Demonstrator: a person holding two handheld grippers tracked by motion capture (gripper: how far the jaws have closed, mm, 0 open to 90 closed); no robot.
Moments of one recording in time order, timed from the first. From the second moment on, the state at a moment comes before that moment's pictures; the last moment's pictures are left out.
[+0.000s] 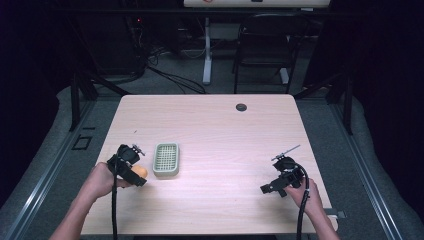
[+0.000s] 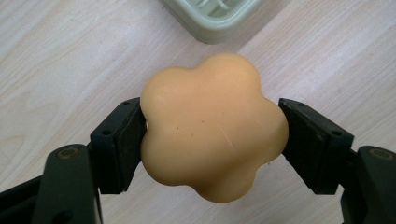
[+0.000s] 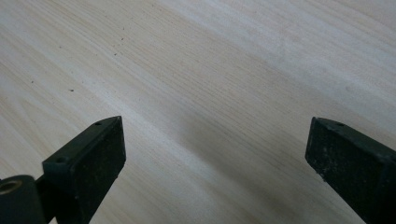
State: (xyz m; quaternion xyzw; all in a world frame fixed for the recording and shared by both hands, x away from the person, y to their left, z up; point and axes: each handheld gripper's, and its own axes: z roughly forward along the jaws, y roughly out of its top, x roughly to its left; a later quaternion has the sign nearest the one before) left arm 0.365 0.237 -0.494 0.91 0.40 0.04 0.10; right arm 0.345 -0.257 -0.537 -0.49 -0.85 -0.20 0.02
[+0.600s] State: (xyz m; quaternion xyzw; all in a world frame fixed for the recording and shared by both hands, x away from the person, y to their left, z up) left arm 0.381 0.226 -0.483 0.92 0.39 0.04 0.10; right arm 0.345 -0.256 -0.537 -0.49 -0.84 -0.20 0.02
